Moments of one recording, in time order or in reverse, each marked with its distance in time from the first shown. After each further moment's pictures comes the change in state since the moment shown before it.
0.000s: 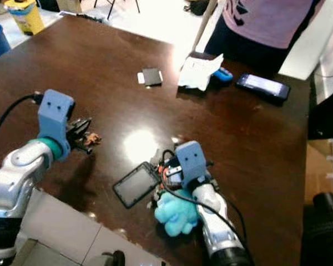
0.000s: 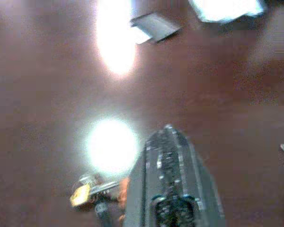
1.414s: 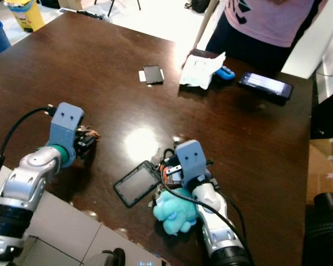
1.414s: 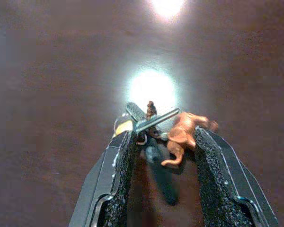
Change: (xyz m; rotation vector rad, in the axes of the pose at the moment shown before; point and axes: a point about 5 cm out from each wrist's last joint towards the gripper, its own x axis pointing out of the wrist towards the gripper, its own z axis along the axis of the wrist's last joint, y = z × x) left arm 0.026 0.033 -0.057 0.056 0.260 0.291; right arm 0.000 0.000 0.002 -0.001 -0.010 0.002
